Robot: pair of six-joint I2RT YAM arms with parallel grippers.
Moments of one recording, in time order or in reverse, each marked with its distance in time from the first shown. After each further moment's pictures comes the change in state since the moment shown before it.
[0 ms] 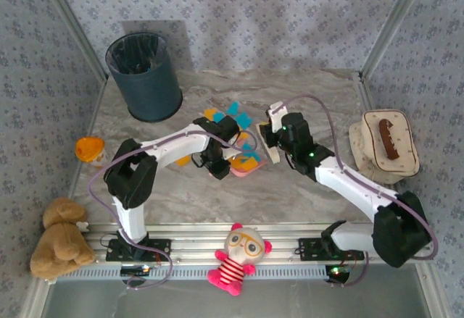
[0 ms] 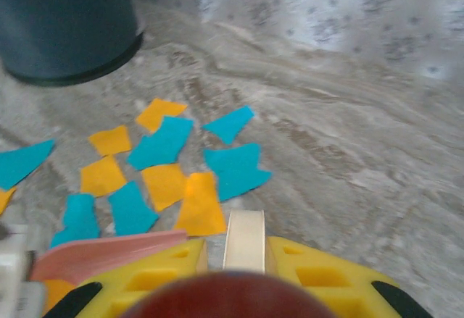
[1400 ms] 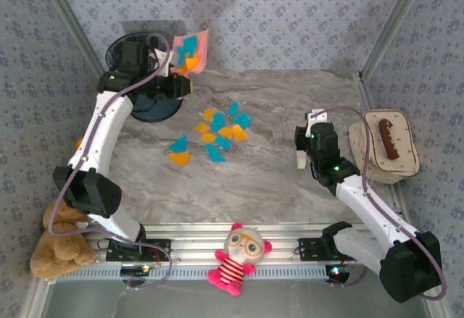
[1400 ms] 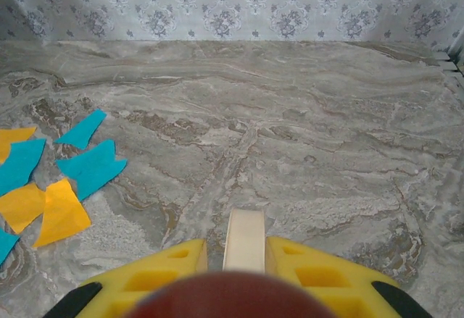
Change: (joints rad) left arm 0.577 -0.210 0.404 0.126 0.467 -0.345; right arm -0.187 -0.235 -0.137 -0.116 0.139 0.108
